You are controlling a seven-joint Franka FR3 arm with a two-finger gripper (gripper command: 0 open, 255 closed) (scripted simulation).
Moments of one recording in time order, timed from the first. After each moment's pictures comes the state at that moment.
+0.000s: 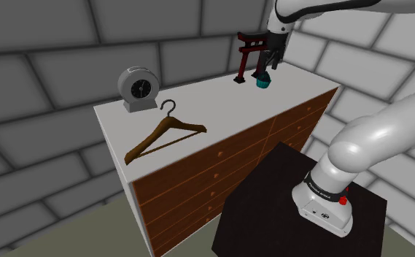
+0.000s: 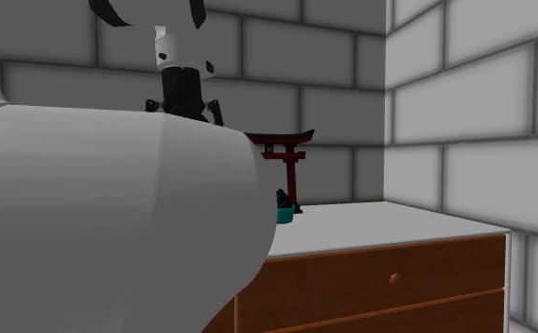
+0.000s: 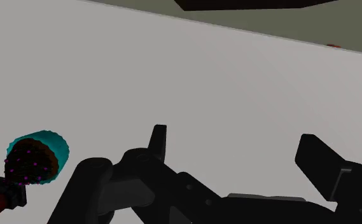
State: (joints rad) arm -0.12 -0.44 -0.16 -2.25 -0.15 1.82 -0.15
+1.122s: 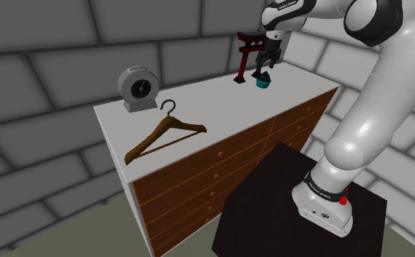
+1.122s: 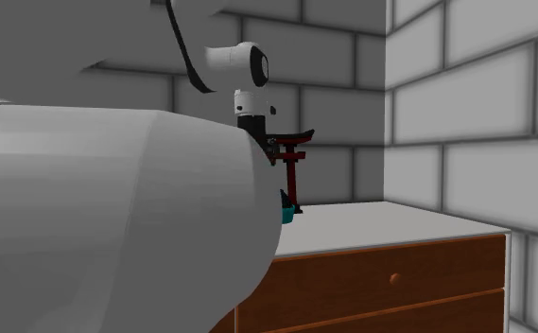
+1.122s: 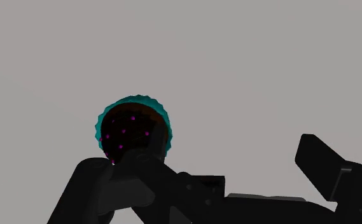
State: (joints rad) arm -0.24 0.11 -0.37 -1.84 0.02 2.00 -0.33
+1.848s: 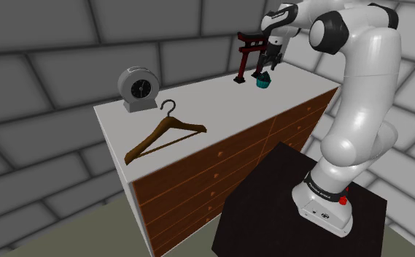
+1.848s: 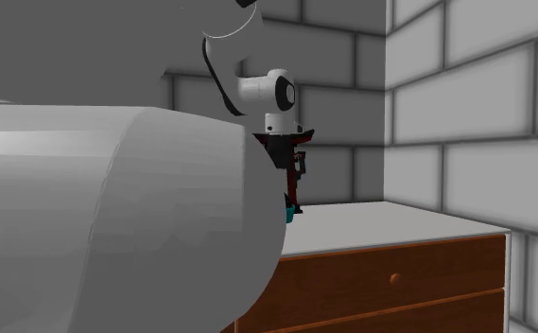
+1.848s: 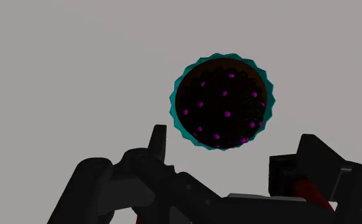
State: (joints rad) arm -0.38 0.43 -0.39 -1.53 0.19 1.99 -0.41
